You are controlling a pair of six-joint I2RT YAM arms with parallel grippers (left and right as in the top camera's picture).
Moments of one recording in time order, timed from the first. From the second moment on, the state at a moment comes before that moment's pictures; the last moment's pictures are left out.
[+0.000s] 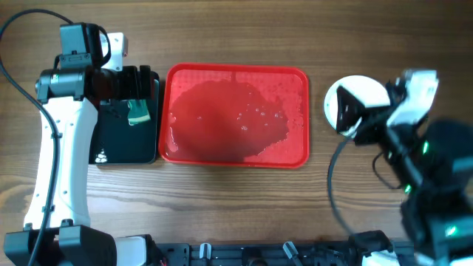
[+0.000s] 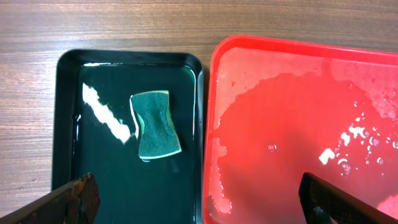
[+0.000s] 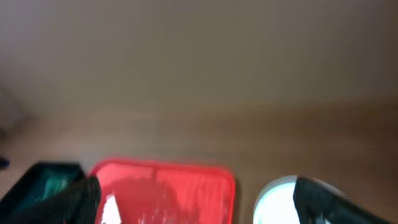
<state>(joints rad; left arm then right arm) 0.08 1.53 1.44 -0.98 0.11 0.02 0.16 0.71 0.95 -0.48 -0.07 0.17</state>
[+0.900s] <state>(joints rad) 0.08 1.53 1.44 -0.98 0.11 0.02 0.13 0.02 0.01 0.01 -0.18 0.12</state>
